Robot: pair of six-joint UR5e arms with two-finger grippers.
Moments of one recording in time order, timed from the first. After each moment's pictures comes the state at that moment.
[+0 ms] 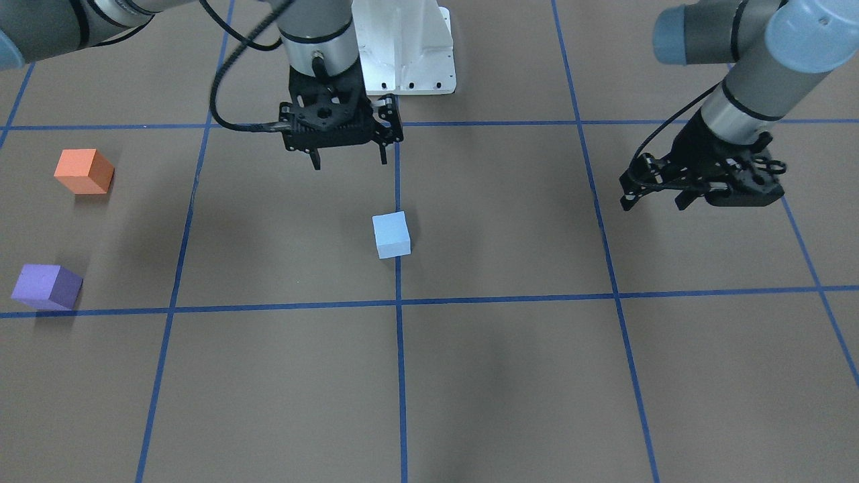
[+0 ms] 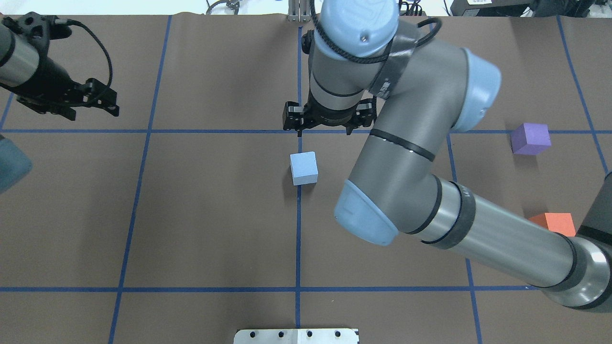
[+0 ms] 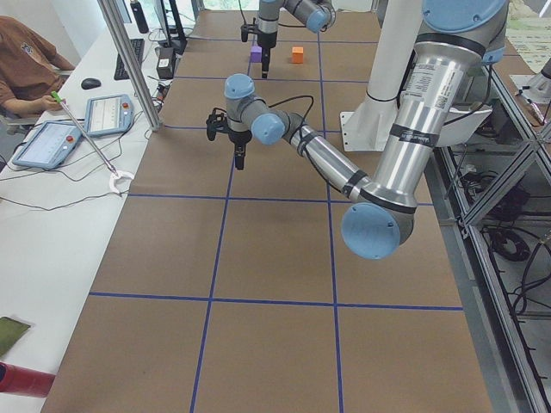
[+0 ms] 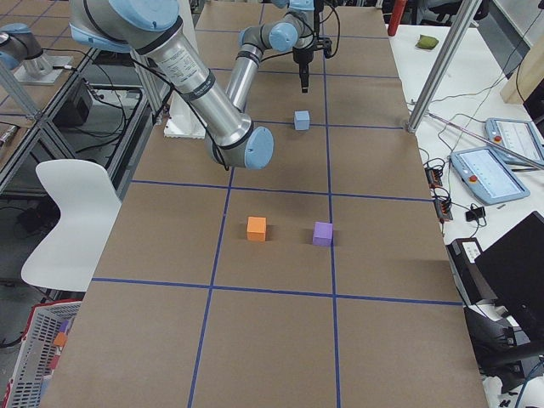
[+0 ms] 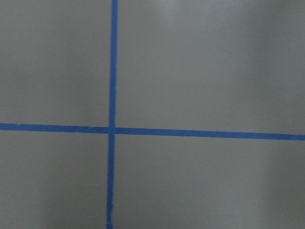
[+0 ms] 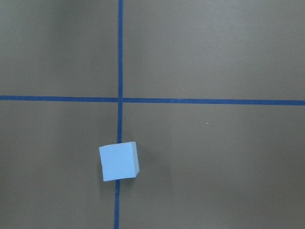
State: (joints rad) left arm -1.04 -1.82 -1.92 -1.64 -2.21 -0.85; right arm 0.63 -0.70 1.76 -1.85 1.89 1.07
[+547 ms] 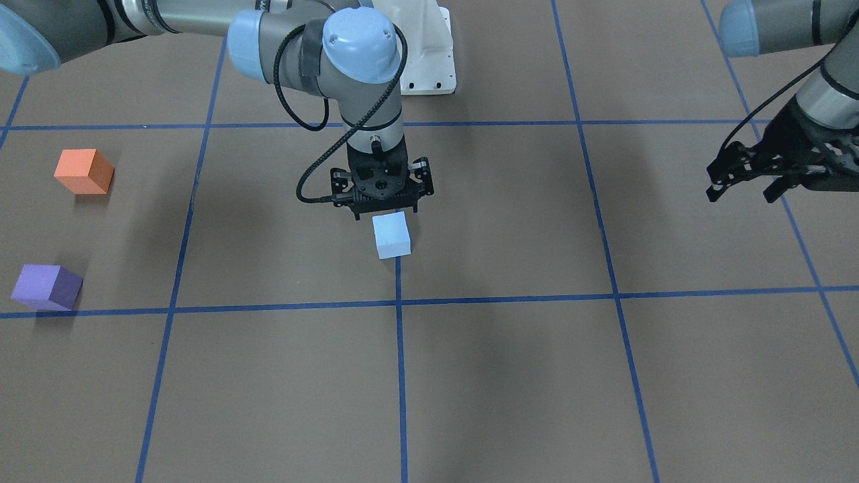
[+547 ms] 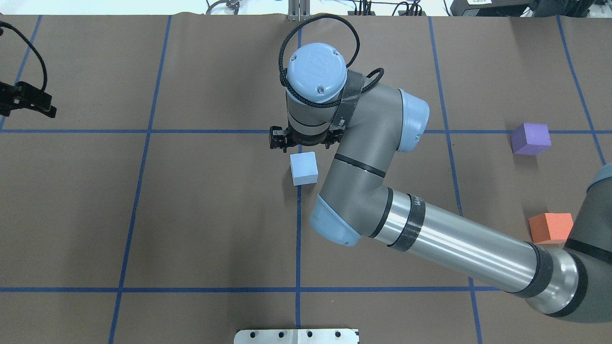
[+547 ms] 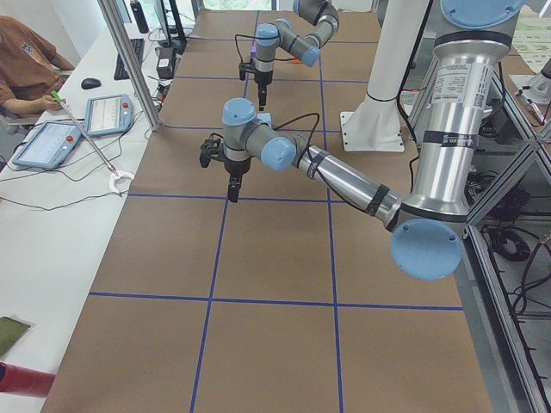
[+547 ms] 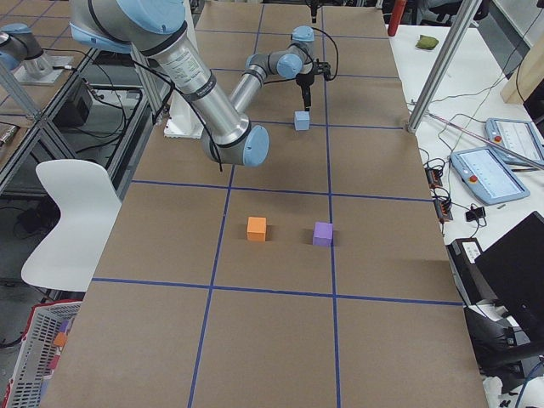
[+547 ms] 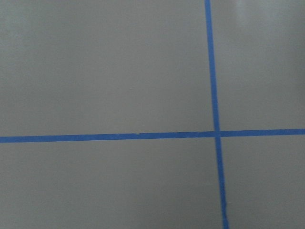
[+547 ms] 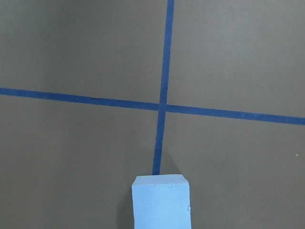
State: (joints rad) left arm -1.19 -1.66 -1.93 -1.65 -2.21 -0.53; right arm 0.56 -0.69 1.49 -1.61 1.84 1.05
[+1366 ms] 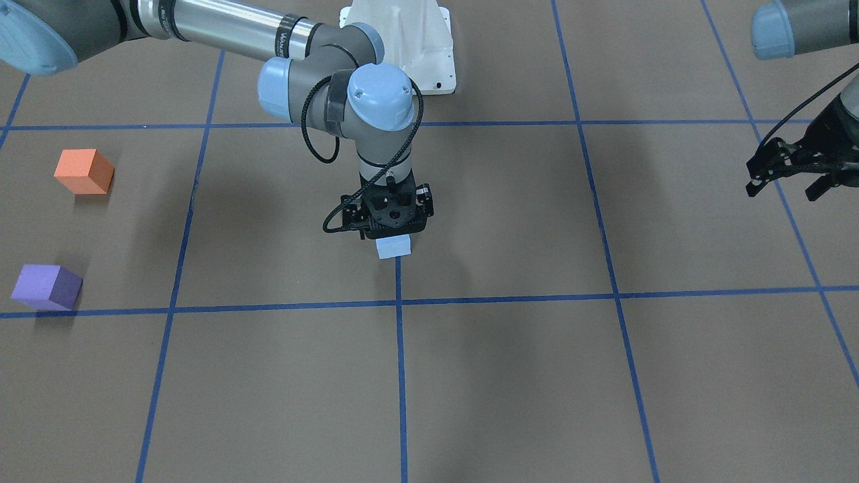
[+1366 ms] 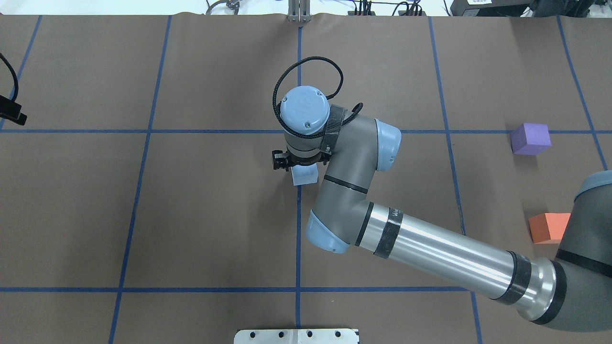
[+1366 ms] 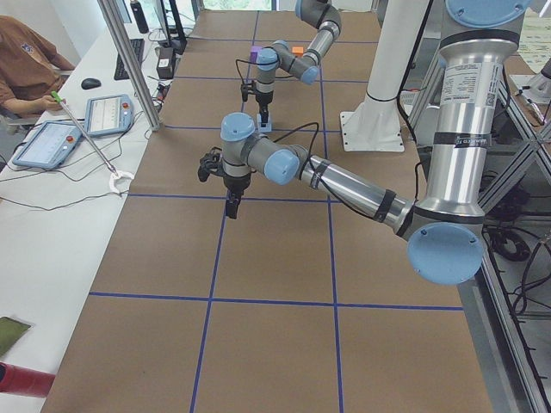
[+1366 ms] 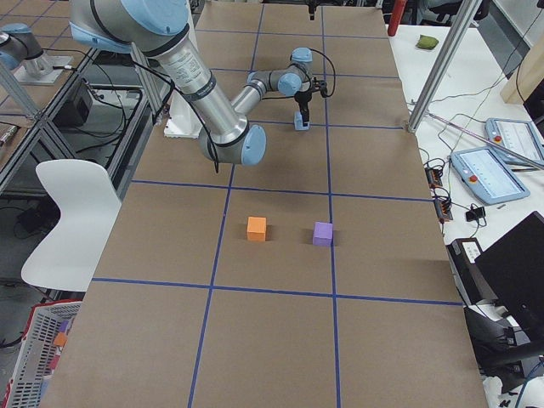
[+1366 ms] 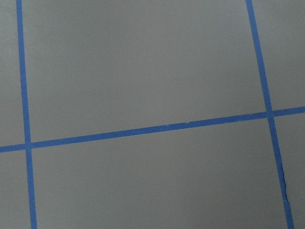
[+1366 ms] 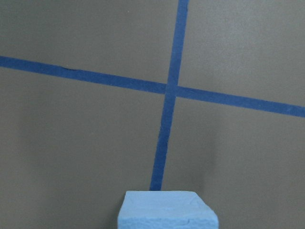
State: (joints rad) left arm -1.21 -1.64 -1.91 -1.65 -2.22 -0.45; right arm 0.52 -0.69 1.33 -1.48 1.82 1.03
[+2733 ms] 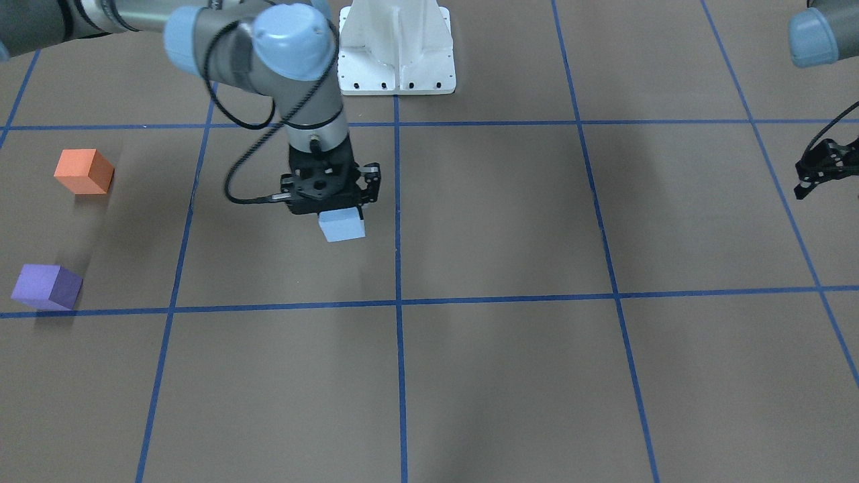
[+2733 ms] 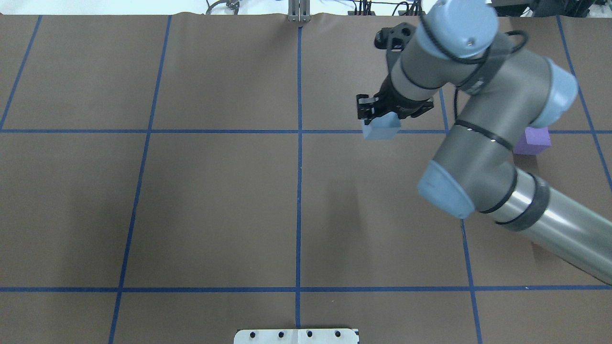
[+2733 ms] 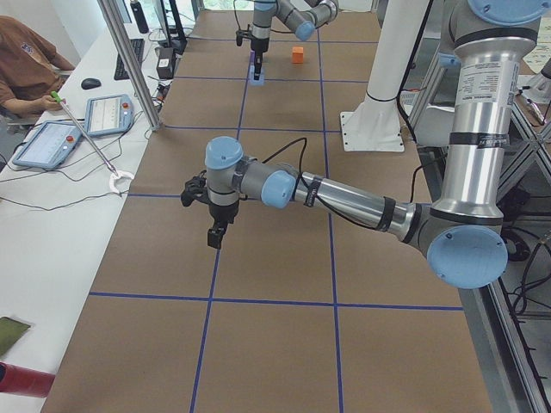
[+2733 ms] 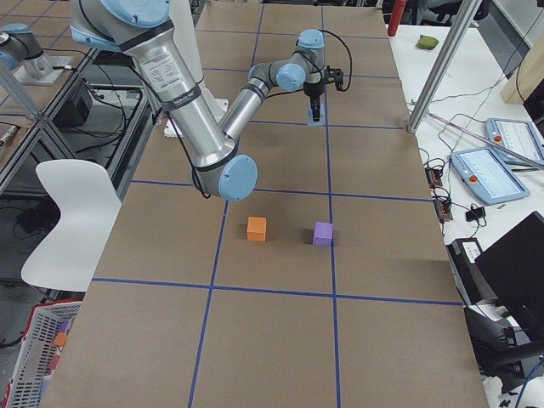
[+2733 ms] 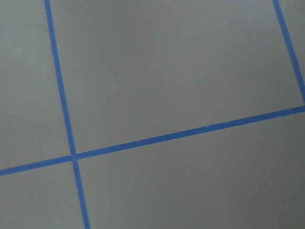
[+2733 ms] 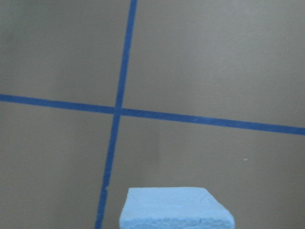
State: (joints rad) left arm -1.42 -1.62 -1.75 -1.65 -2.22 -0.04; right arm 0.82 -1.02 1.89 -1.66 2.01 0.95
